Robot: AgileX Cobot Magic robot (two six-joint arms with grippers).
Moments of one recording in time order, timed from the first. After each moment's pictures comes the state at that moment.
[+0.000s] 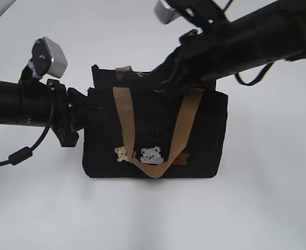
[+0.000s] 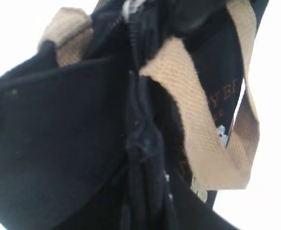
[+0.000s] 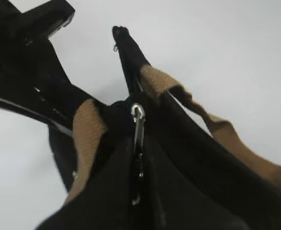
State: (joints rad) left arm -0.25 1.70 -0.74 -1.75 0.71 2.45; right arm 0.51 1.67 -1.06 1.15 0.31 -1.41
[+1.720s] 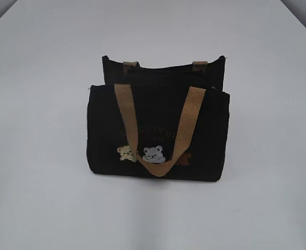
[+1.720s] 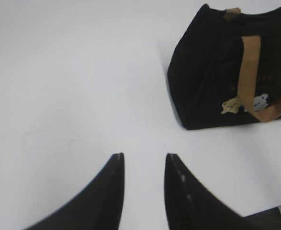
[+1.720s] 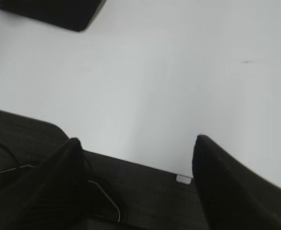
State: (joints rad) left arm -0.25 0.42 -0.72 -0.10 0.97 0.12; right arm 0.08 0.33 -0.57 0.15 1.19 -0.20
